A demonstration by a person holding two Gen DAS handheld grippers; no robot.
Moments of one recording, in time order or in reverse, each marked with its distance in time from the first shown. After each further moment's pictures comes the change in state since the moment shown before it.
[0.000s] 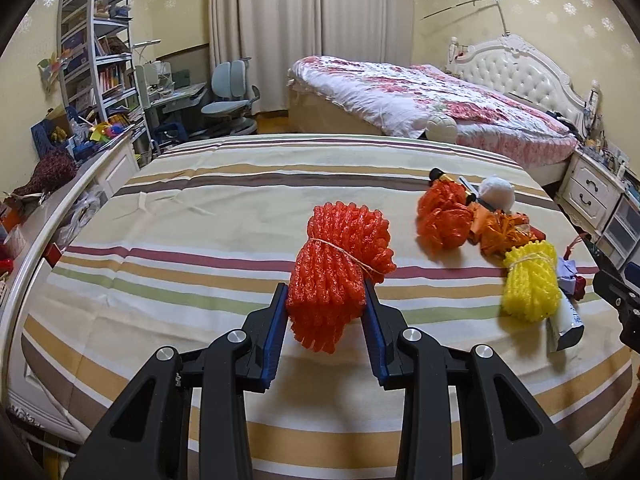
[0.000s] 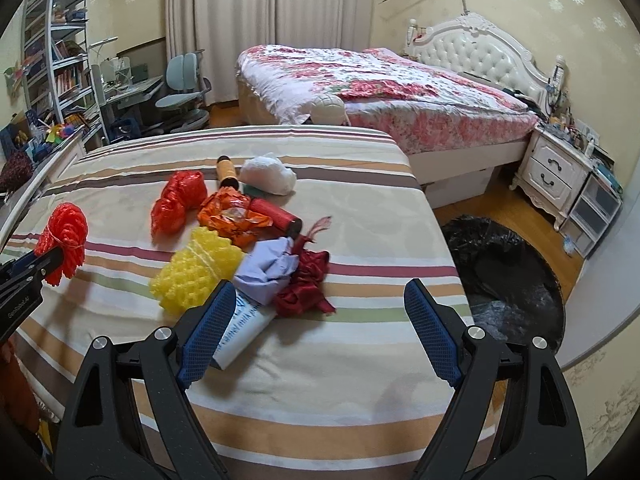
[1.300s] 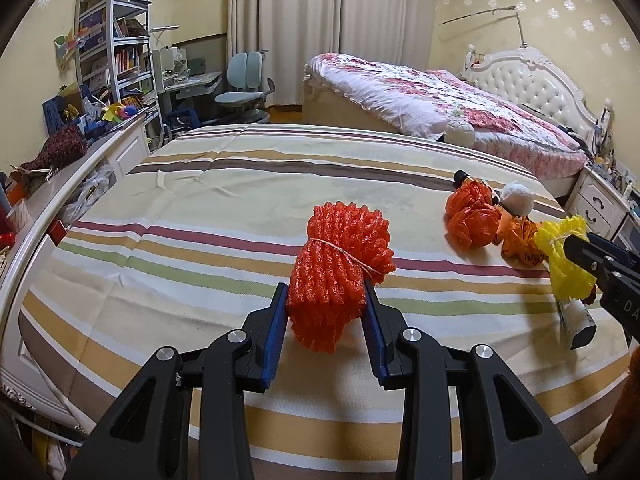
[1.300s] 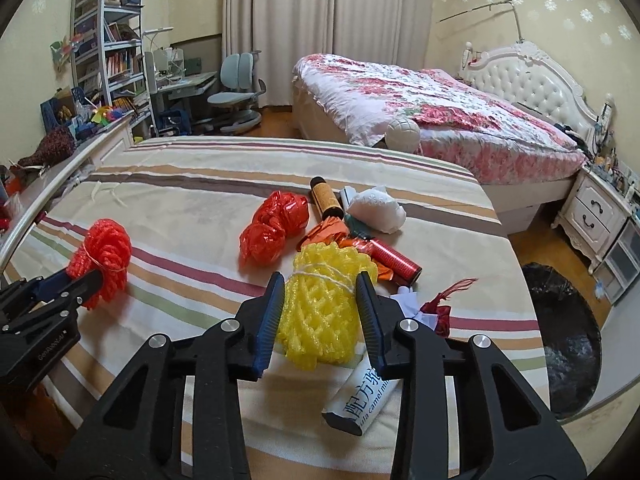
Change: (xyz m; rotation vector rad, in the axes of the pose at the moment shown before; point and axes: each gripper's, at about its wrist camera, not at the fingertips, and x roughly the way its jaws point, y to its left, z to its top) left arm 0.001 0.026 -0.013 -0.060 0.004 0.001; right arm -0.003 0.060 0.024 -0.087 -0.061 0.128
